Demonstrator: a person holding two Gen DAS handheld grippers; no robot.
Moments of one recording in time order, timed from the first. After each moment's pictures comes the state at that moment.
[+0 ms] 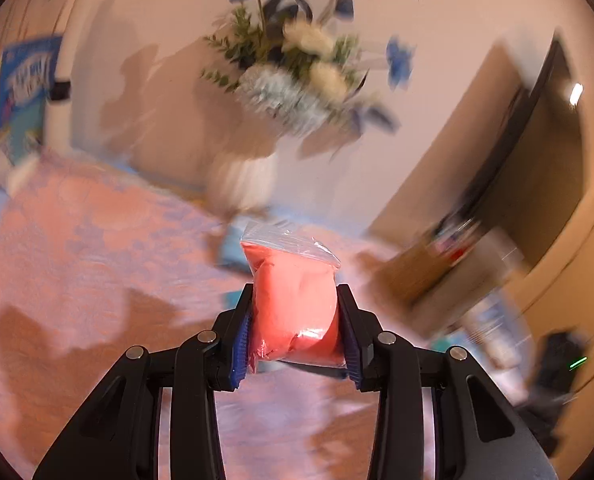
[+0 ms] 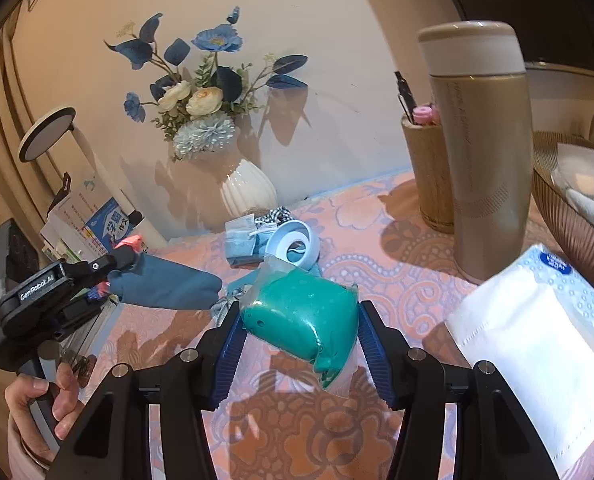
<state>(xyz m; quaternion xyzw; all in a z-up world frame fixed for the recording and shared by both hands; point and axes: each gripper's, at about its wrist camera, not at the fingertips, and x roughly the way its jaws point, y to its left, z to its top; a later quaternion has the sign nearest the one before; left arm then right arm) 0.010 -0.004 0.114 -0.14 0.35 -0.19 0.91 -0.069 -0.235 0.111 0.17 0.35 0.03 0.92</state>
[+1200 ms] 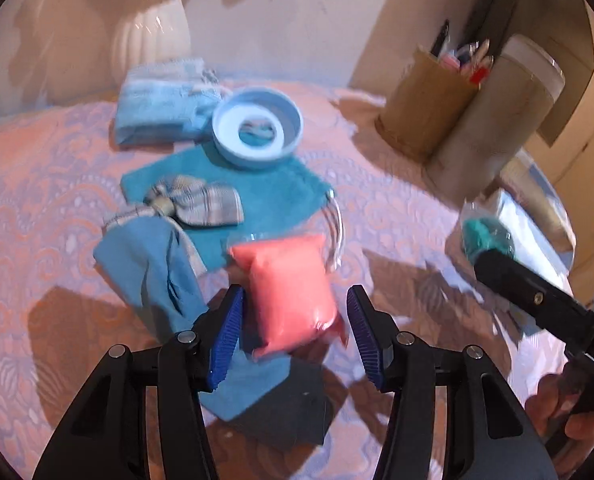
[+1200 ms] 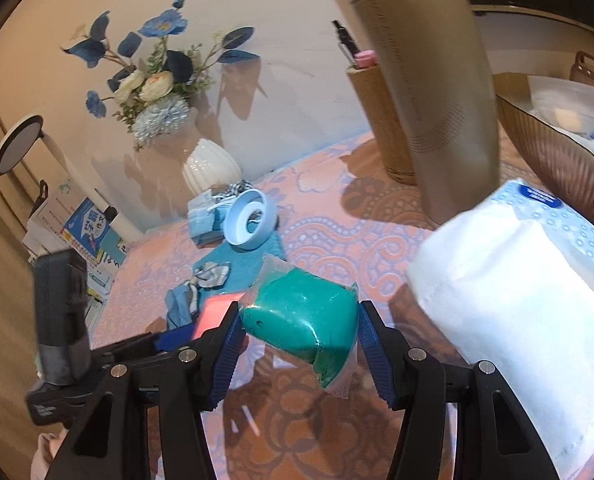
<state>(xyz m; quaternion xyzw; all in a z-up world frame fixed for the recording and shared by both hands) 0.012 -0.105 0.025 -0.02 0.46 -0.25 0.85 -0.073 -0.264 0.076 0.20 0.38 0.00 0.90</state>
